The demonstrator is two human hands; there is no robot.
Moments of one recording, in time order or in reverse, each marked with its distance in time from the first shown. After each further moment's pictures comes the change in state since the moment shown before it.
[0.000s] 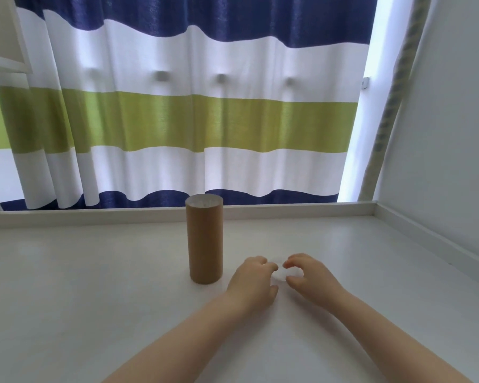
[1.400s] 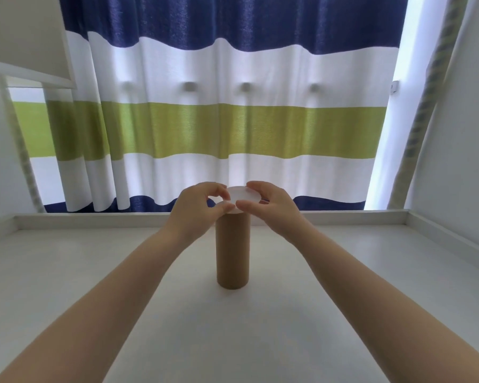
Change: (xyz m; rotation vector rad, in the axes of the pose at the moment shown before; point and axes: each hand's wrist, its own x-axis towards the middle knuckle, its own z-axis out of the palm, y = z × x) left_hand -0.027 -0.060 -0.166 -0.324 0.579 0.004; right_hand 0.056 -0.159 -0.027 0.503 0.094 -0.275
